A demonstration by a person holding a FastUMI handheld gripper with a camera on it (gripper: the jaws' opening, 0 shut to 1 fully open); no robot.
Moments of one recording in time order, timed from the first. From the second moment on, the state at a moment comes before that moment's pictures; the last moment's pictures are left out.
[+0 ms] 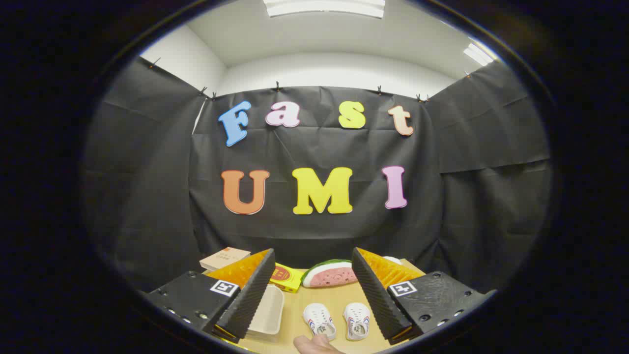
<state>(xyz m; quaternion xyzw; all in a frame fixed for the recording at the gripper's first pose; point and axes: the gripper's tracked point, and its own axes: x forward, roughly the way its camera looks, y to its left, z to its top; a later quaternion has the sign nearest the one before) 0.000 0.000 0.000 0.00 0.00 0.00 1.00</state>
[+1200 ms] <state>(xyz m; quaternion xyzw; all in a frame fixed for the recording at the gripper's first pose) 0.082 -0.030 -0.098 0.08 0.13 0.02 0.99</state>
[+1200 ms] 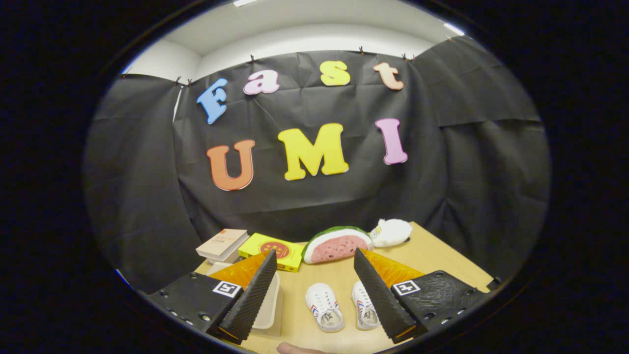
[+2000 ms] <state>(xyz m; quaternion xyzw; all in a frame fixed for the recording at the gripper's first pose) 0.188 0.049 -0.265 0.23 0.44 0.32 0.81</state>
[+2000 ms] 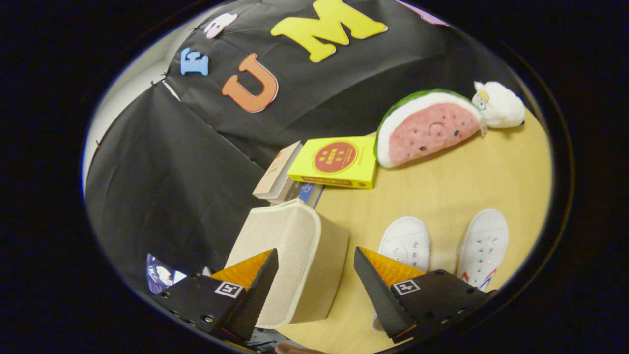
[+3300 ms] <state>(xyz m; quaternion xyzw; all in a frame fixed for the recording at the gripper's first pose) 0.137 0.077 -0.220 0.35 0.51 0.48 0.62</state>
